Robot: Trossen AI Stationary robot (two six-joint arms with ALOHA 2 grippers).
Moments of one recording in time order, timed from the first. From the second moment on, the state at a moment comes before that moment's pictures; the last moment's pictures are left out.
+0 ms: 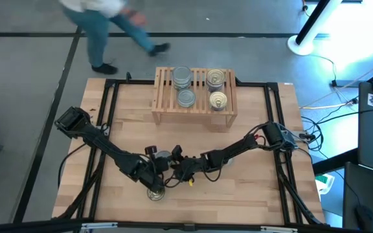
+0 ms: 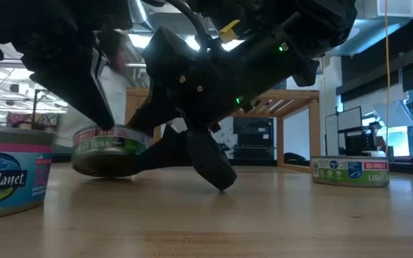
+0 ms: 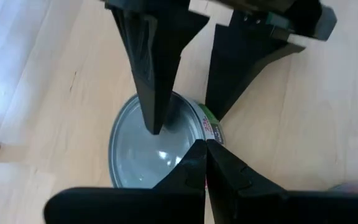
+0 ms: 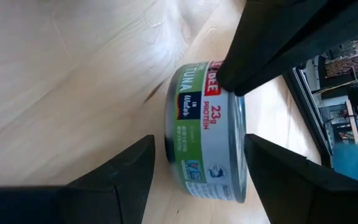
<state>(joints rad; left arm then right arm) -0.56 1.69 1.03 -0.58 -0.55 -0.68 0.30 2.20 1.30 0.34 0.39 -0.78</state>
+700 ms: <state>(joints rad) -0.56 1.68 1.03 -0.54 -0.57 -0.68 0.30 2.20 1.30 0.34 0.43 -0.74</state>
